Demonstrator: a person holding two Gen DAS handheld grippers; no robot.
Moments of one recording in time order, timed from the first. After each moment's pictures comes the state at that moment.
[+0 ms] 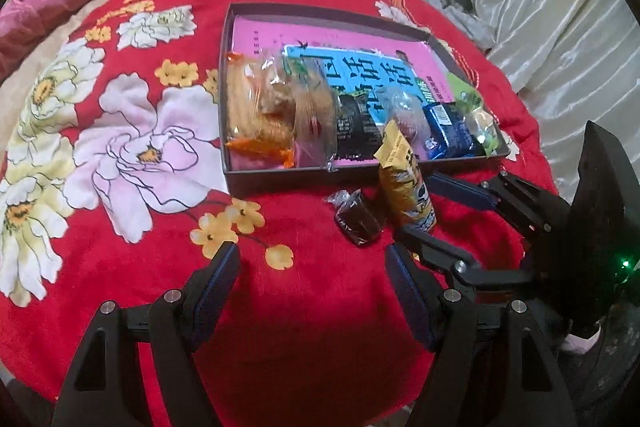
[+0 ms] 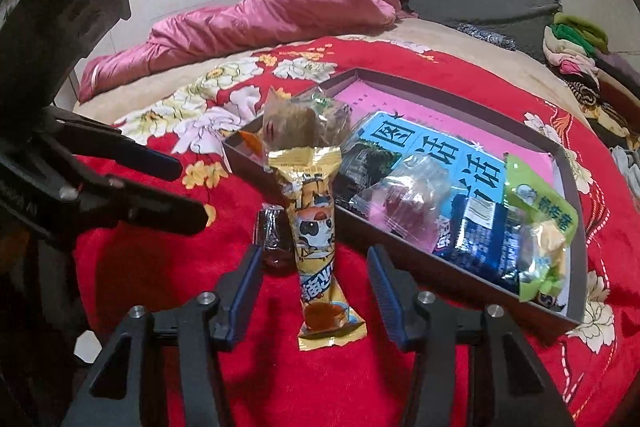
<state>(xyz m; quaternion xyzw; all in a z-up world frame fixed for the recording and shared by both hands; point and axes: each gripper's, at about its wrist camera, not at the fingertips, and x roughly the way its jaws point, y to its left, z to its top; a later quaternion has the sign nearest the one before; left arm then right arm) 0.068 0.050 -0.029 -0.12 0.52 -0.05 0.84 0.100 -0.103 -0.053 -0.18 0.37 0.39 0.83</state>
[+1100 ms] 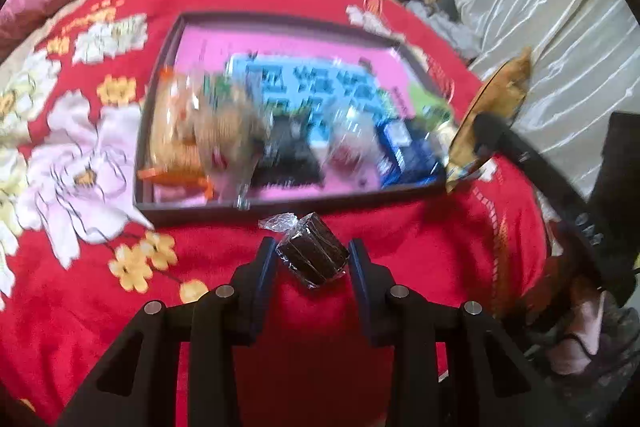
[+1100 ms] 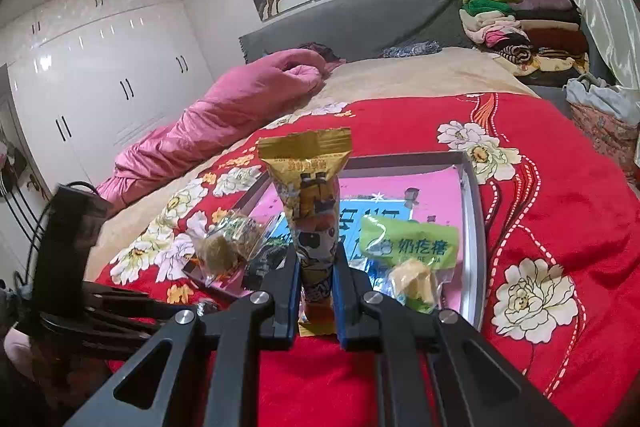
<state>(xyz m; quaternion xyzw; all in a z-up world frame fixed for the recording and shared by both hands) 0.096 0.010 -0.023 -0.15 0.50 -0.07 0.85 0.147 -0.200 0.008 0.03 0.32 0.33 0.89</state>
